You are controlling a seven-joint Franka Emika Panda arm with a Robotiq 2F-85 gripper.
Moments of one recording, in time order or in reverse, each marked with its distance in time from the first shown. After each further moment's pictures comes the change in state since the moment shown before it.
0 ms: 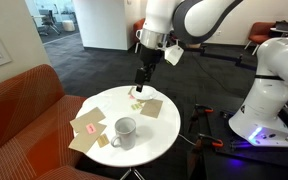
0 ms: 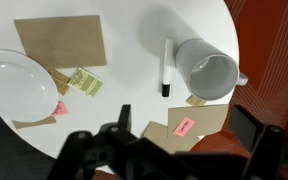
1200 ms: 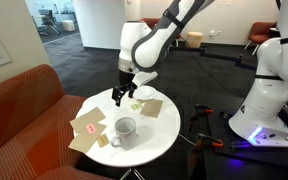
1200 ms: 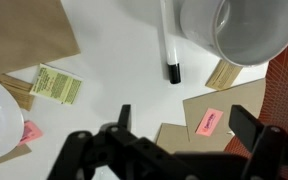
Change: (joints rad) arm -0.003 0.477 -0.050 0.279 0.119 0.165 0.022
